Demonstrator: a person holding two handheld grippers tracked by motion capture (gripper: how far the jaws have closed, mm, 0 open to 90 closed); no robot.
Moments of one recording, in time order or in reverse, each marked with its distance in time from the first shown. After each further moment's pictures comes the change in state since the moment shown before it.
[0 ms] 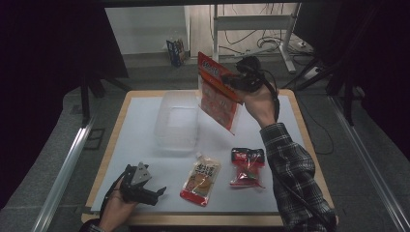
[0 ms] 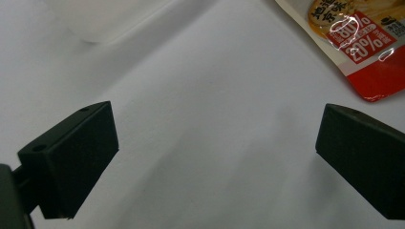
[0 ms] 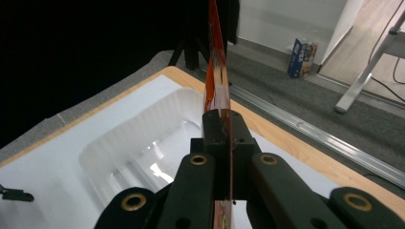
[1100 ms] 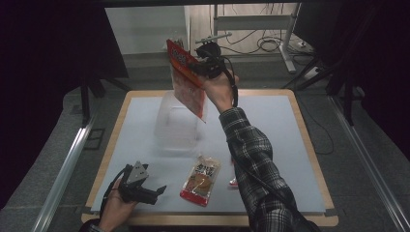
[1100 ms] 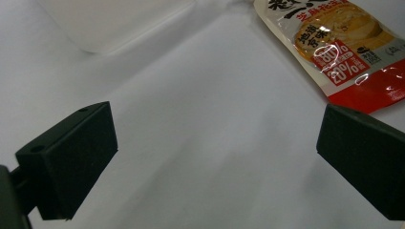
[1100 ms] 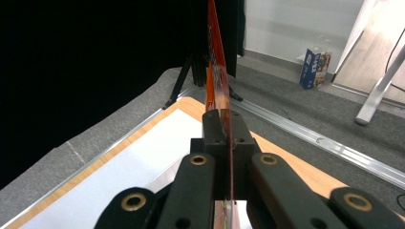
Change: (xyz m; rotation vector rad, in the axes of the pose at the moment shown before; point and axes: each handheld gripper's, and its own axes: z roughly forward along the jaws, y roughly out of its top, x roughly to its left) left arm 0.002 0.001 -0.005 -0.056 -0.041 -0.055; right arm 0.043 0.053 0.079 -0.035 0.005 0.057
